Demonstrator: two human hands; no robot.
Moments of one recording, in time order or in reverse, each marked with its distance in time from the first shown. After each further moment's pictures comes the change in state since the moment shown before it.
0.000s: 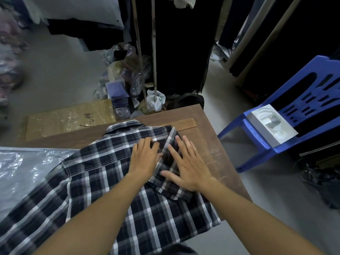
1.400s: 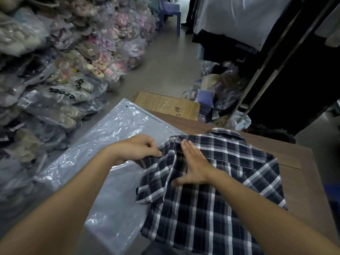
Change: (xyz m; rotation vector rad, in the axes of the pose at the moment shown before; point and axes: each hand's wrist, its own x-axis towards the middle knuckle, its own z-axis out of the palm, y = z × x) left_hand -0.190 -0.219 -0.174 -1.080 -0.336 -0.693; right_hand 0.100 -0.229 0.000 0.195 -0.419 -0.456
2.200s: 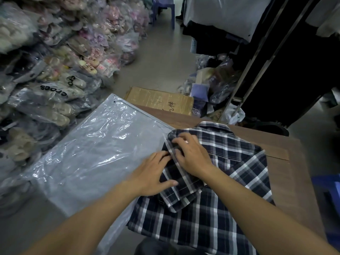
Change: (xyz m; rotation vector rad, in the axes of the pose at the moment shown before) left_hand 0.038 -0.055 0.115 0.798 0.176 0.403; right_hand -0.016 0.014 -0.007 -0.053 0.490 -0.069
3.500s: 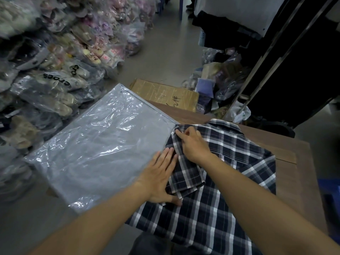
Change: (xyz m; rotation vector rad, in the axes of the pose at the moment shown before) left_hand 0.003 0.003 0.029 0.447 -0.170 0.004; right_hand 0.043 0.014 0.019 -0.077 -0.270 0.190
